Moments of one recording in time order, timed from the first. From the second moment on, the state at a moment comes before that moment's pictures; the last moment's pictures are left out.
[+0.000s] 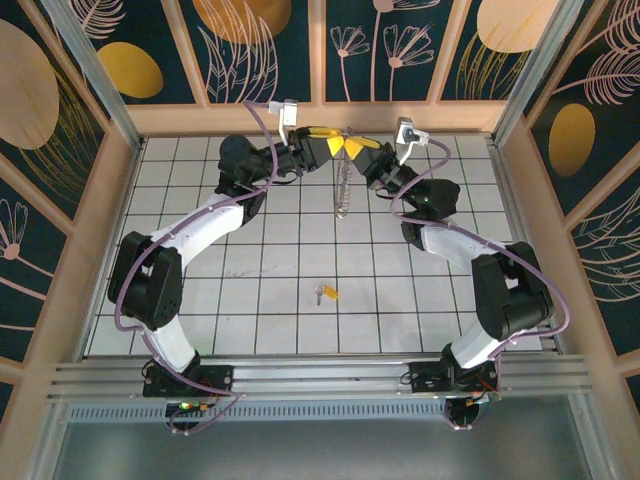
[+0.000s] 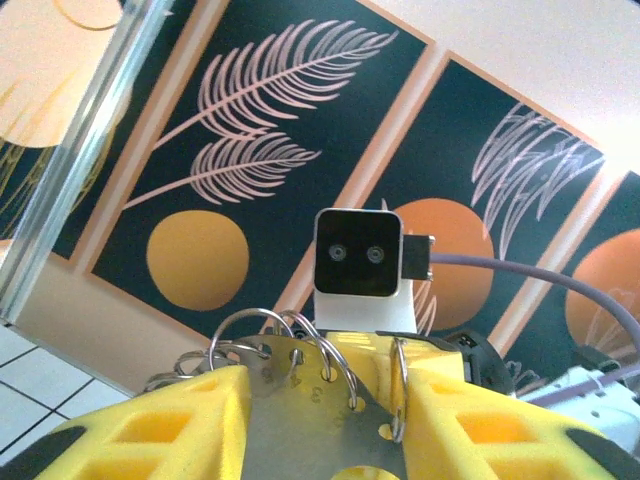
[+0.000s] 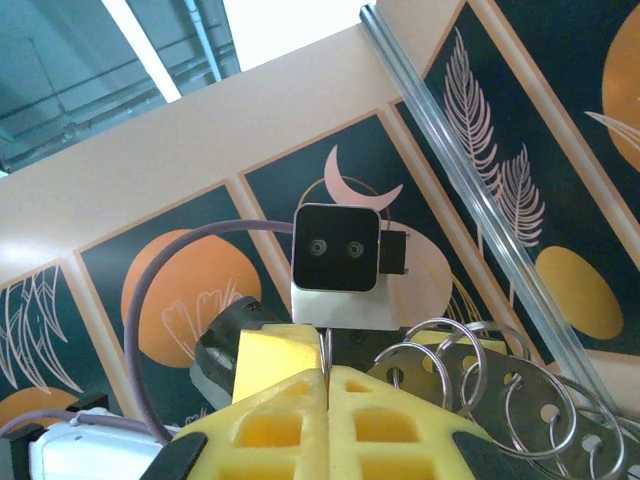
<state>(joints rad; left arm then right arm) -0.49 1.75 1.31 0.89 0.85 -0.91 0.39 1.59 0.93 1.41 -0.70 1.06</state>
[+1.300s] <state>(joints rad) -0.49 1.65 1.31 0.59 0.86 -0.66 0.37 1.54 0.91 1.28 -0.68 1.02</state>
